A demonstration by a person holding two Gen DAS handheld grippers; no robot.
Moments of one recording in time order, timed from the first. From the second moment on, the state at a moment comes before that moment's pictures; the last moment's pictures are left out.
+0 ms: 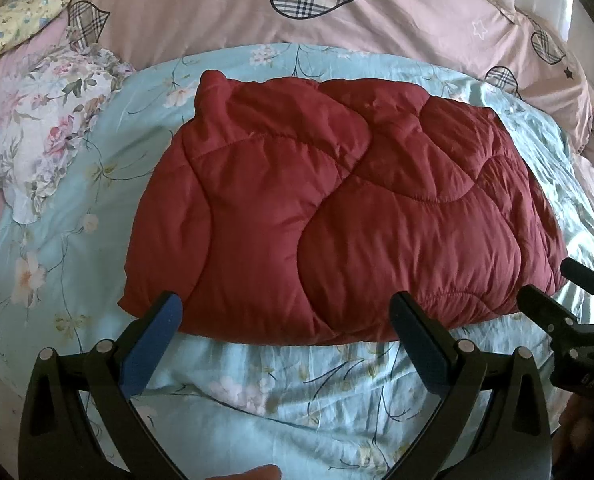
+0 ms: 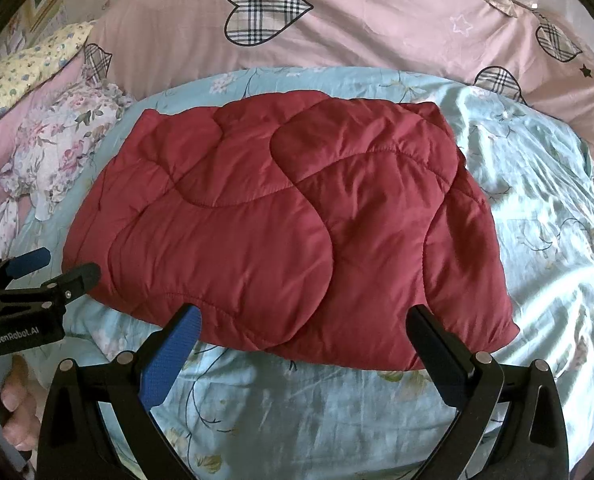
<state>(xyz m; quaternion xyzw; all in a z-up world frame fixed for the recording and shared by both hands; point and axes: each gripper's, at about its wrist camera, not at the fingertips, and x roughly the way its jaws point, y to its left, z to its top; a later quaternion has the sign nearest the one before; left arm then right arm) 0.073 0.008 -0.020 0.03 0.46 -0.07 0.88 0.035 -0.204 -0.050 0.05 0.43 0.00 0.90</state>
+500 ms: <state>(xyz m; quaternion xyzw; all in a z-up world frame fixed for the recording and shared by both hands) 0.073 0.008 -0.021 0.04 0.46 -0.06 0.88 0.036 -0.209 -0.050 0.05 0.43 0.00 0.90</state>
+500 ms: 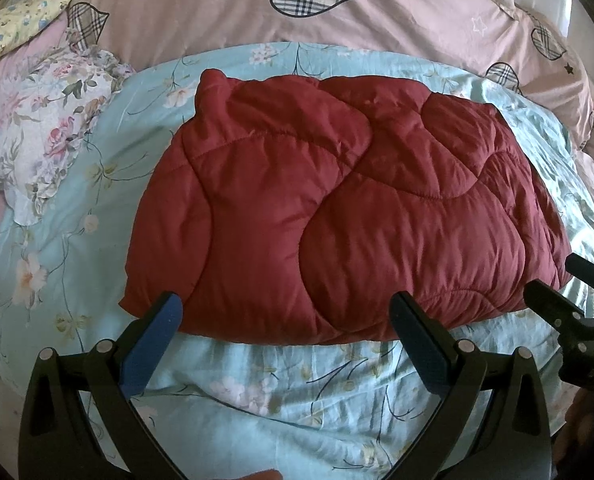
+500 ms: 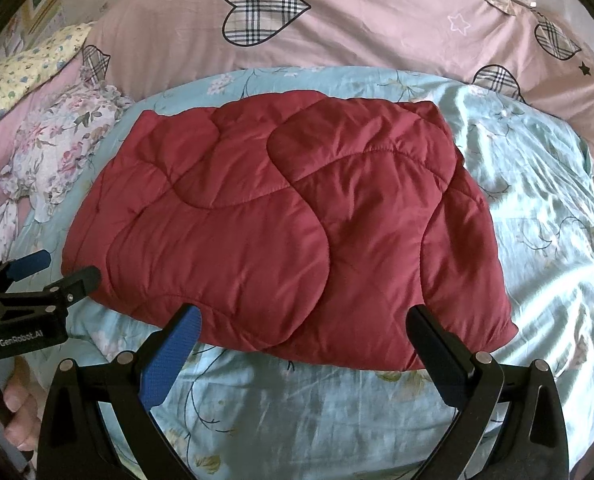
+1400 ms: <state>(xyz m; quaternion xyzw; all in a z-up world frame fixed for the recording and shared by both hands) 0.071 0.007 -0.019 0.05 0.44 -0.05 0.89 0.035 -0.210 -0.046 0.05 0.42 -0.01 0.91</state>
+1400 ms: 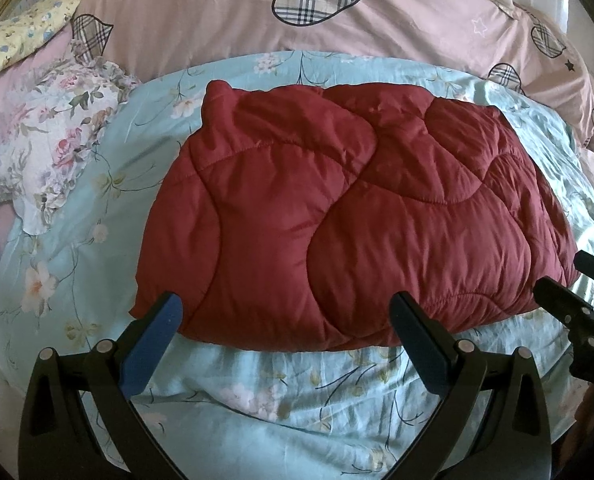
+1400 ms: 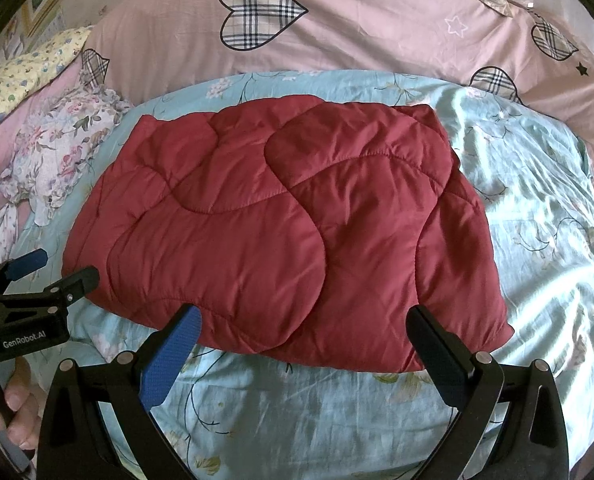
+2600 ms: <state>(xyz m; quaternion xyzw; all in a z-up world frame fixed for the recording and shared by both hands) 0.074 0.007 -0.019 0.05 0.44 -0.05 0.89 0.037 -0.211 -0.044 0.06 0.42 -0.01 0.91</state>
